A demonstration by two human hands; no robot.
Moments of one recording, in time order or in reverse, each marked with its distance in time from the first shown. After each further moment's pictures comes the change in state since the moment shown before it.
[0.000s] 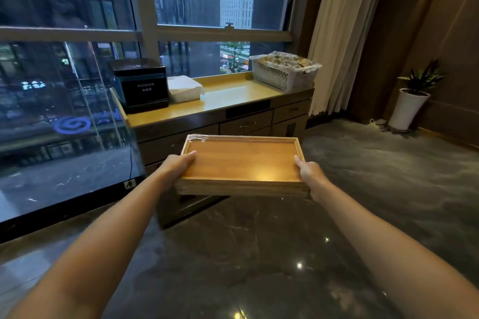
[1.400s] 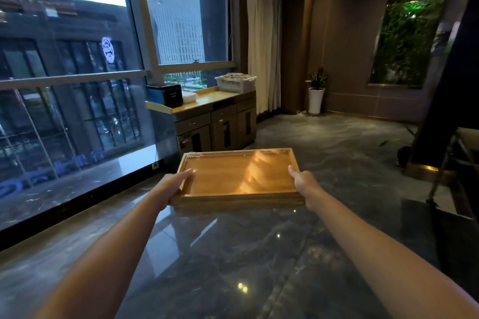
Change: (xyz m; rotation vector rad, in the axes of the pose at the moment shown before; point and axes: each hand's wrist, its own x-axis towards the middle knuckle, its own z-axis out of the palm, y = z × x) left_hand -0.953 -0.397 -0.463 0.028 -0.245 0.063; right_hand -1.190 0.251 0.110 0.129 0.241 -0.002
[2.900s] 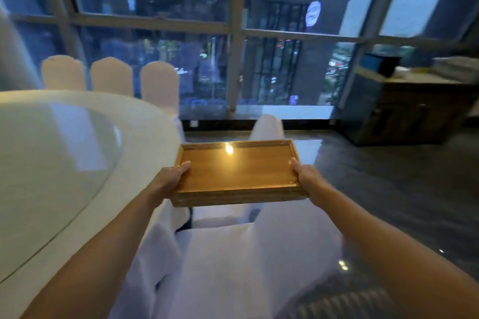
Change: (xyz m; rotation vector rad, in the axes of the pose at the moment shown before) left_hand -0.788 -0.480 -0.556 -0.239 0.704 -0.252; right_hand -0.821 0.129 0.401 -0.319 -0.707 -0.151
